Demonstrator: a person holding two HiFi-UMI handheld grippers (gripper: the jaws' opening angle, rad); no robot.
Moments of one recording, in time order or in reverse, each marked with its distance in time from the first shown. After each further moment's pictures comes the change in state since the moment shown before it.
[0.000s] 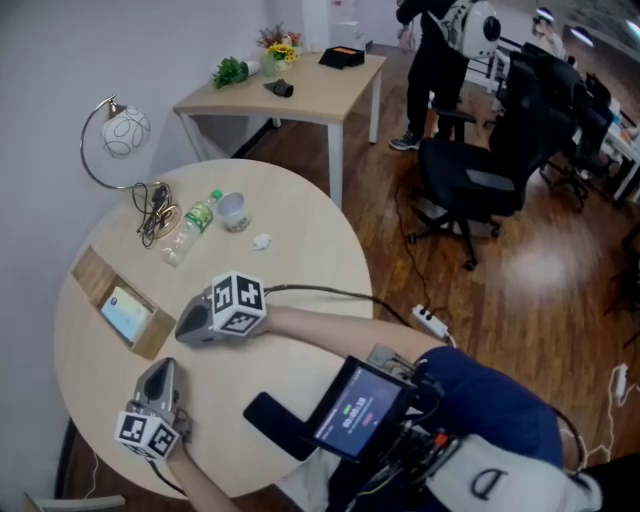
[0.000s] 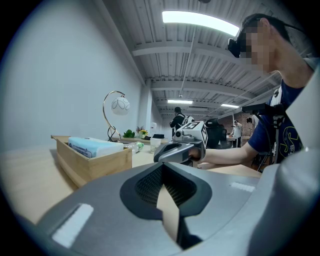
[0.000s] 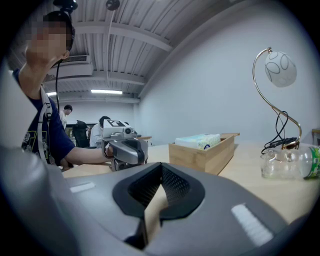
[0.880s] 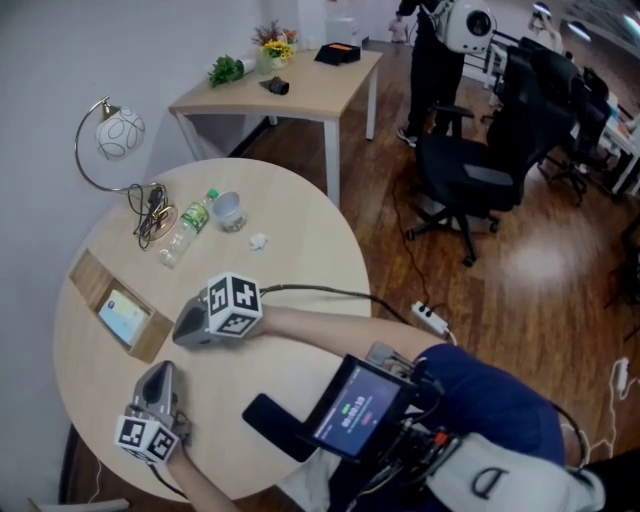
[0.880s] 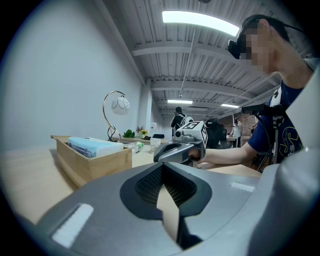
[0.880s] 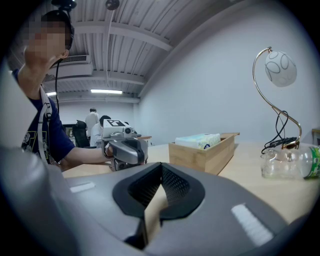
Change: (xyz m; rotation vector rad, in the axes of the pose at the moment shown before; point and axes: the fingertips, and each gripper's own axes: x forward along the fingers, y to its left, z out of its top) left arm -0.002 0.000 -0.001 -0.003 0.000 0.009; right arm 0.001 0.001 -0.001 0.000 0.004 0.002
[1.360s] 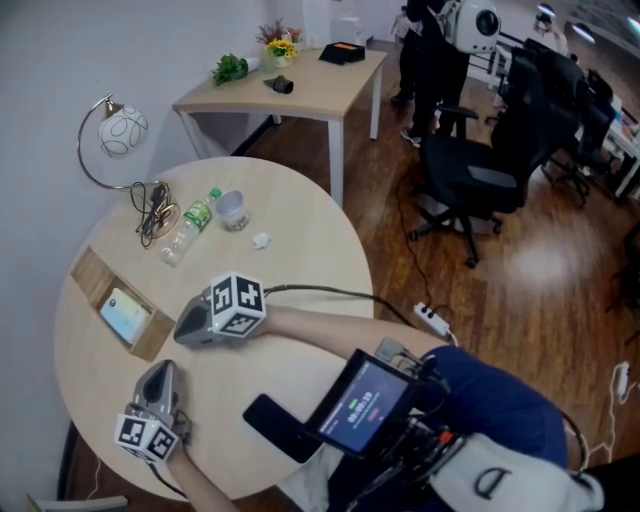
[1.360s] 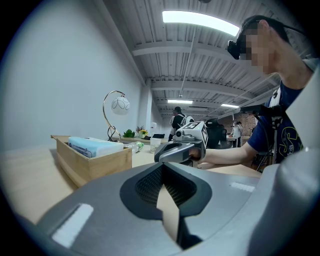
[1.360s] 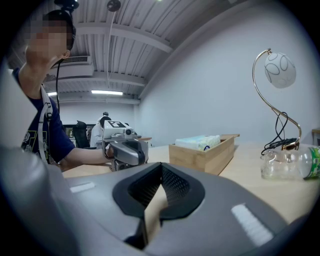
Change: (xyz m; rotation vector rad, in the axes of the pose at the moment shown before) left arm 0.000 0.001 0.000 0.000 0.001 -0.002; right arm -0.001 0.001 0.003 -0.003 -0.021 0.002
